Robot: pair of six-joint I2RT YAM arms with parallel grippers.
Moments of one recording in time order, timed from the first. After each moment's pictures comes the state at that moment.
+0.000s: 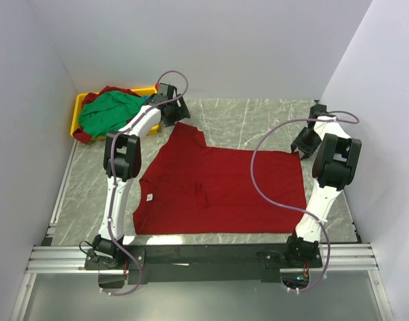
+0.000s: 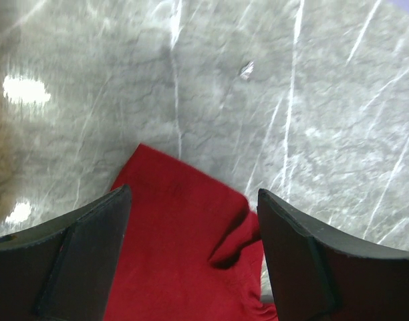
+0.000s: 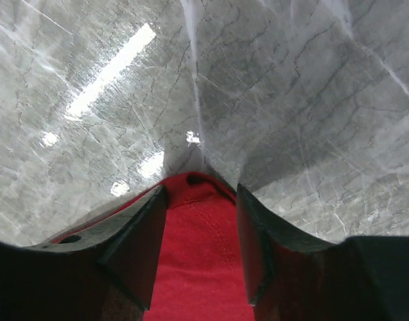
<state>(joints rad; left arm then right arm) -0.29 2.44 2.14 -0.51 0.06 -0.65 -0.26 2.14 1.63 -0.81 0.04 0.44</state>
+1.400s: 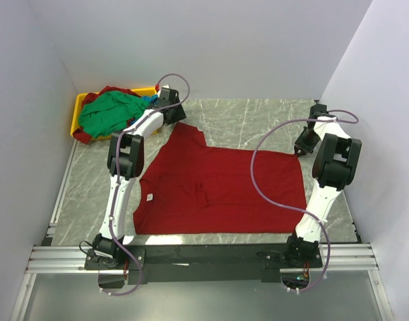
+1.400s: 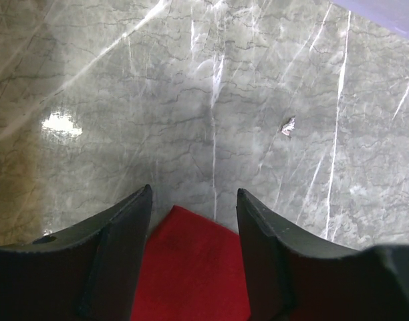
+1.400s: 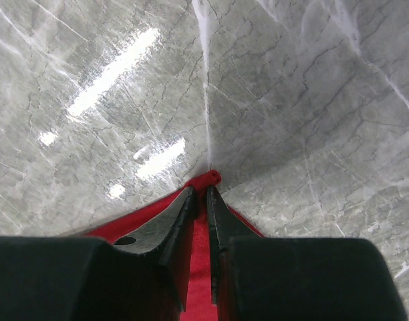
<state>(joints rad) -0.29 2.52 2.15 -0.37 -0.08 -0.61 -0.26 2.14 1.63 -0.78 0.03 0.41</state>
